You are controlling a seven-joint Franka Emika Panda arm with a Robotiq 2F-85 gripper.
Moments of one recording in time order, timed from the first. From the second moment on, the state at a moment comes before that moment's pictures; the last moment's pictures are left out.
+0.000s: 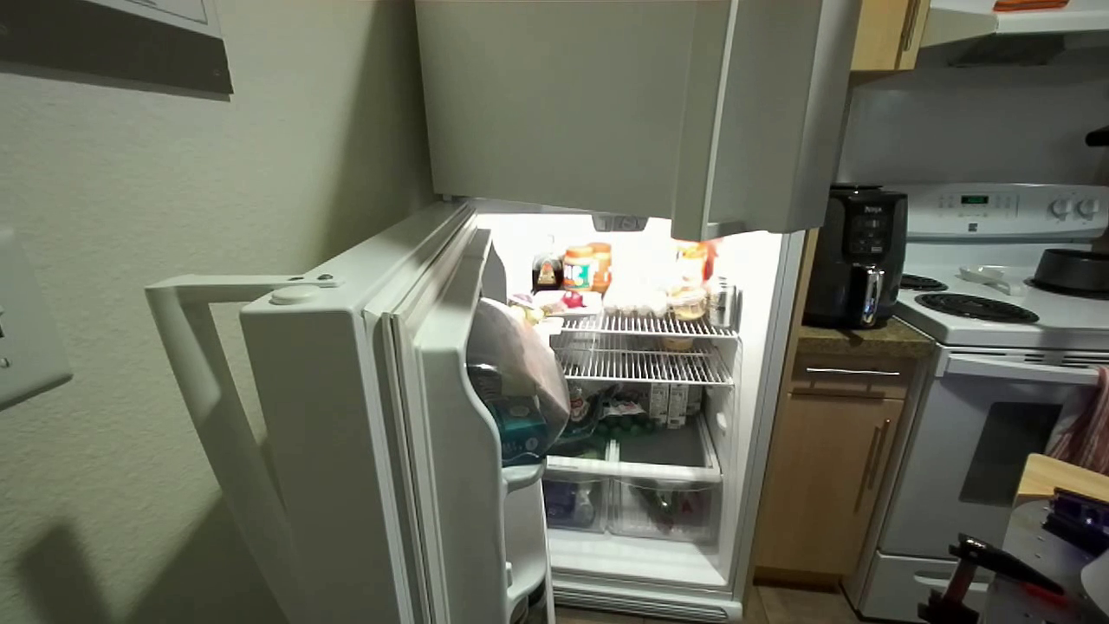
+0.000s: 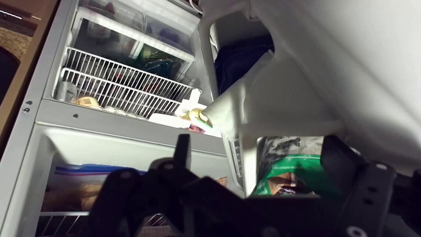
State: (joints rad) arm 0.06 -0.48 0.09 -1.54 0.04 1.60 0.52
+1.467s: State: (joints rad) arm -0.06 -0.52 0.07 -1.71 0.04 1.73 0.54
